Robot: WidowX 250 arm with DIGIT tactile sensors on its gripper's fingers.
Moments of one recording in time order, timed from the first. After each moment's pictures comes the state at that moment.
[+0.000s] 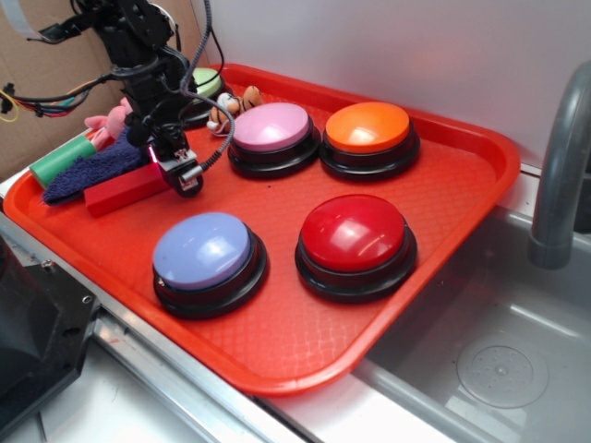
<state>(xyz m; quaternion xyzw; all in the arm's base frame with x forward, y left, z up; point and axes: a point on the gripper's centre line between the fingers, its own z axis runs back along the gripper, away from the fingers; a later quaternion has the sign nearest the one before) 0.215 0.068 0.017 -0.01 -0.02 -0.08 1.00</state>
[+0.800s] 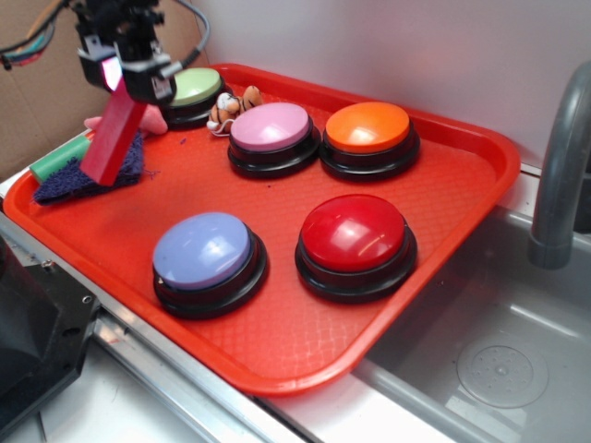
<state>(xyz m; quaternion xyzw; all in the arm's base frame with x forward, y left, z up) 0.201 0.048 0.136 -0.02 0.05 0.08 0.99</state>
